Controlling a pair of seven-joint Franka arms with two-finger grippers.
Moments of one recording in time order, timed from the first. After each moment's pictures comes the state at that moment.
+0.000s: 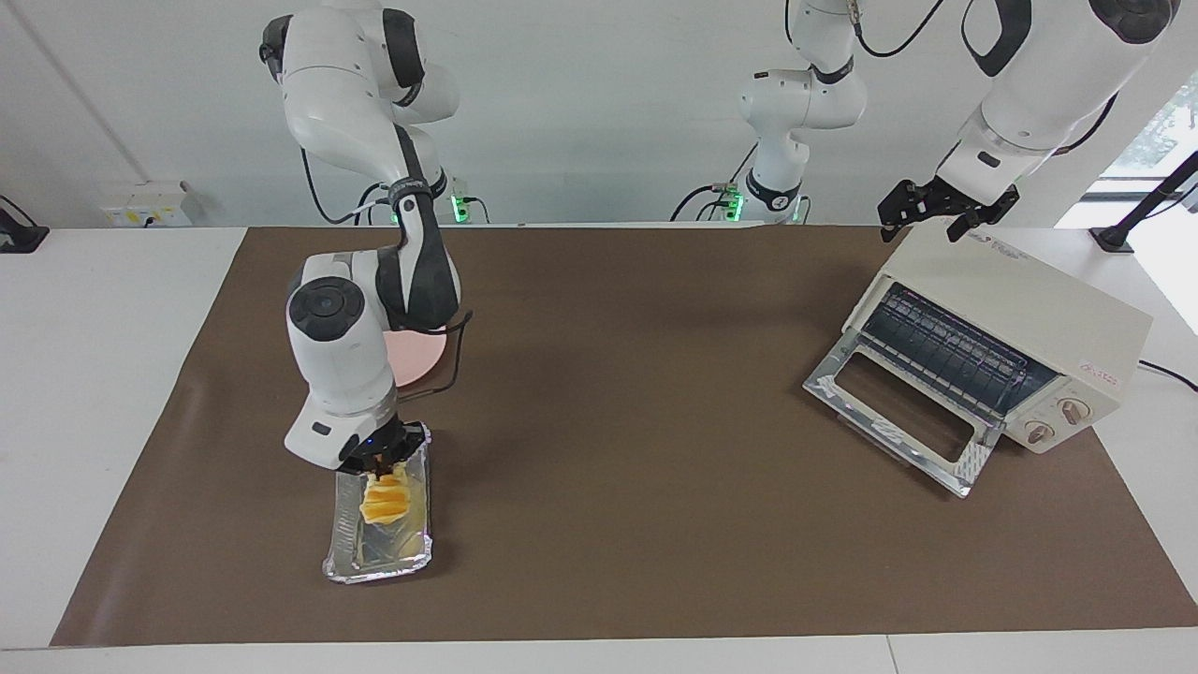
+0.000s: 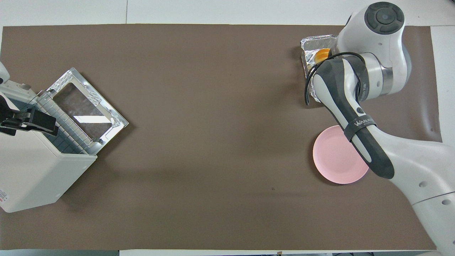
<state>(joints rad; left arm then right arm) -0.15 -0.03 0.08 -1.60 0.01 1.41 0.01 0.13 0.54 -0.01 -1.42 -0.12 2.00 -0.16</state>
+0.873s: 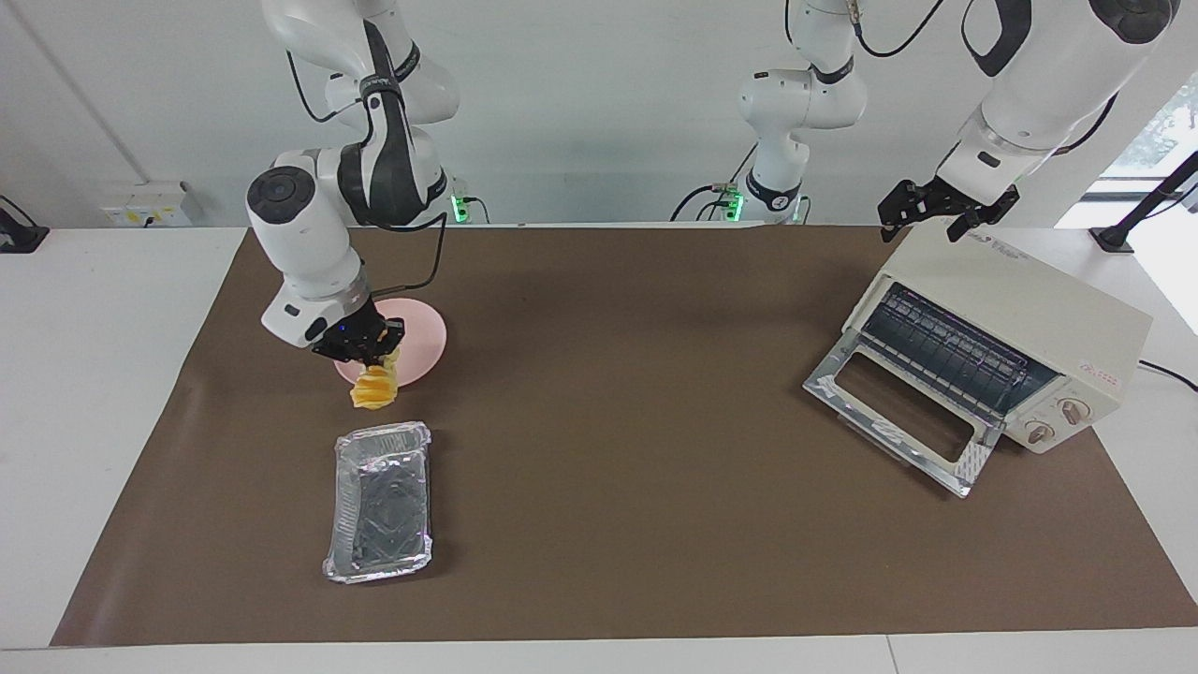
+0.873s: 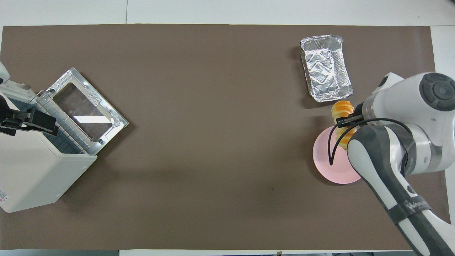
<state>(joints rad) -0.15 -0.03 0.08 -1.60 0.01 1.41 0.01 0.08 0.01 -0.01 -2.17 -0.02 2.19 -0.11</state>
